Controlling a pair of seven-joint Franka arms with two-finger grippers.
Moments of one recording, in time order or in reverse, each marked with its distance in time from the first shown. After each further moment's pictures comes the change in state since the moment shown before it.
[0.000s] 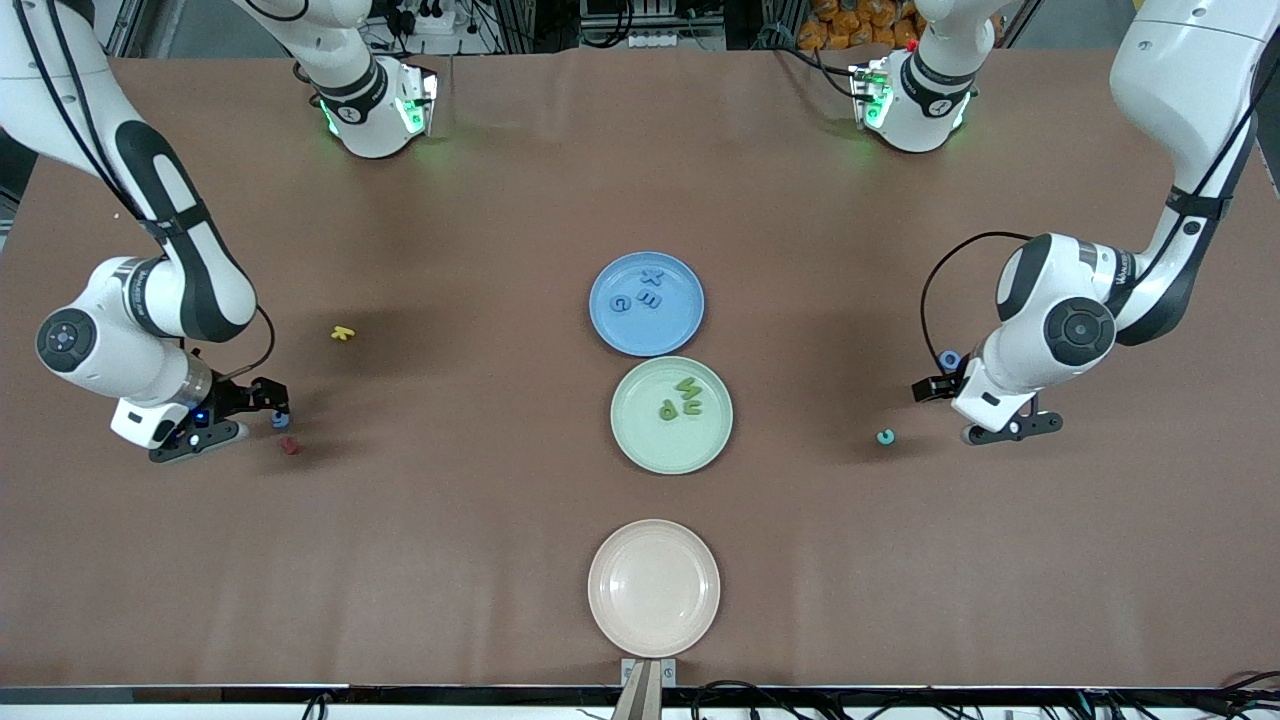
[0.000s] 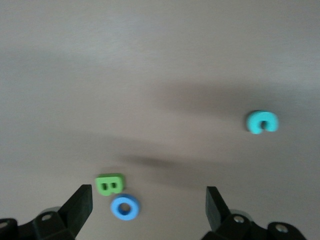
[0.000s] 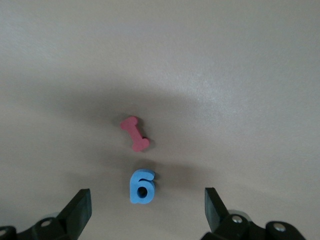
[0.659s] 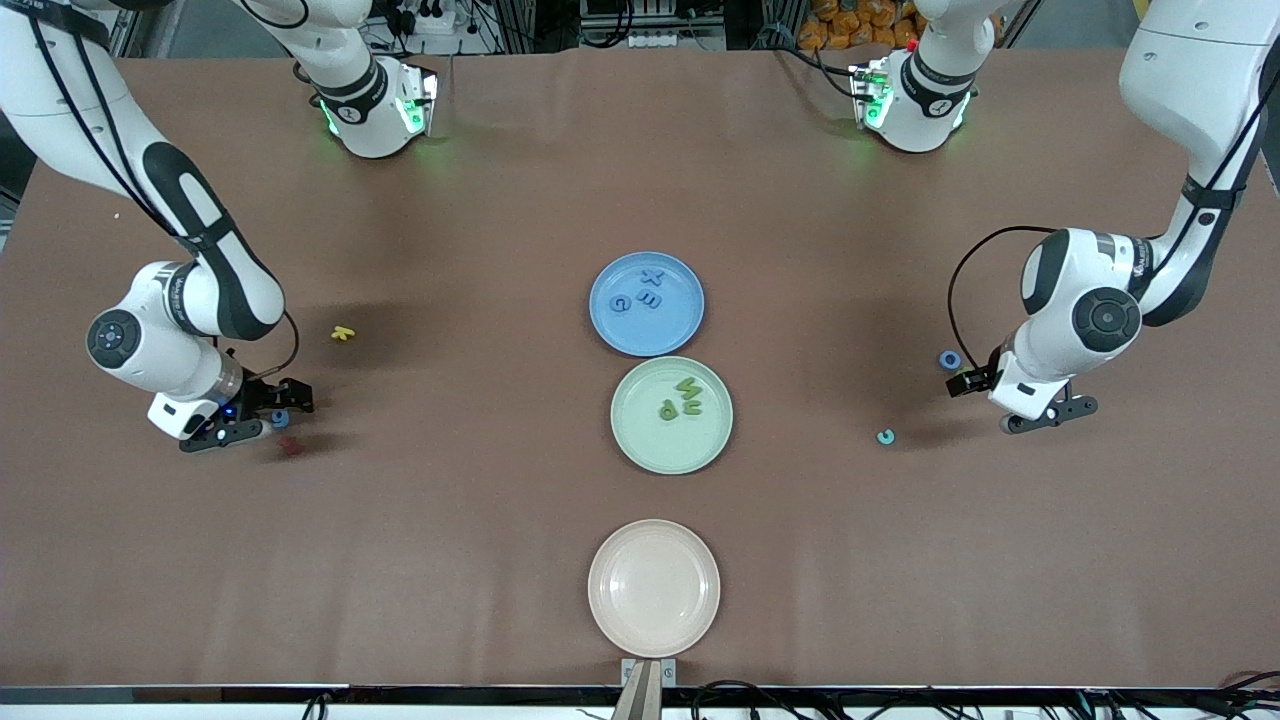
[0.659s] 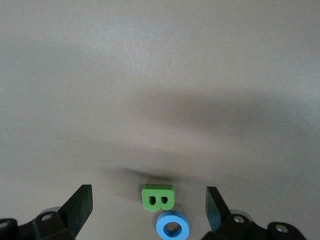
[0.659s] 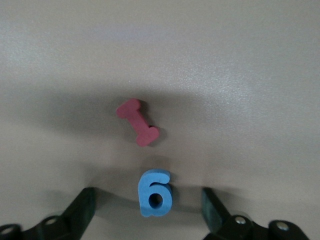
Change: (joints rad) left arm -0.036 -0.026 0.160 -0.121 0.000 0.153 0.000; right arm 0.004 0.053 -0.006 -0.072 -0.004 0.126 0.110
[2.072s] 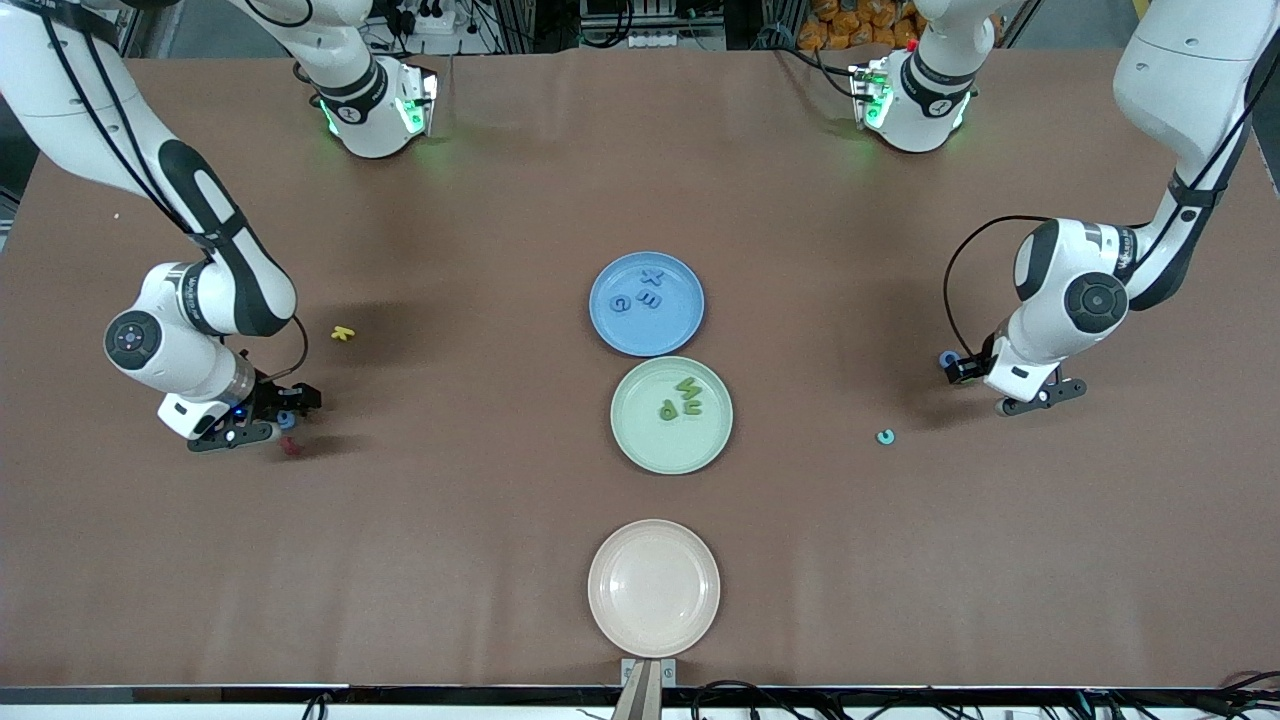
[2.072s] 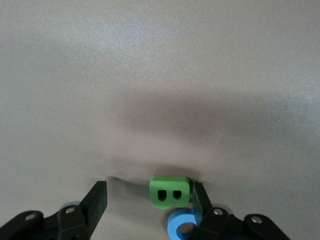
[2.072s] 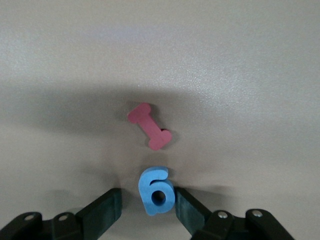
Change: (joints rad) left arm 0.002 0.001 0.040 -0.106 -0.001 0.126 0.000; right arm 0.042 -0.005 -0.014 -0.005 -0.058 -0.001 0.133
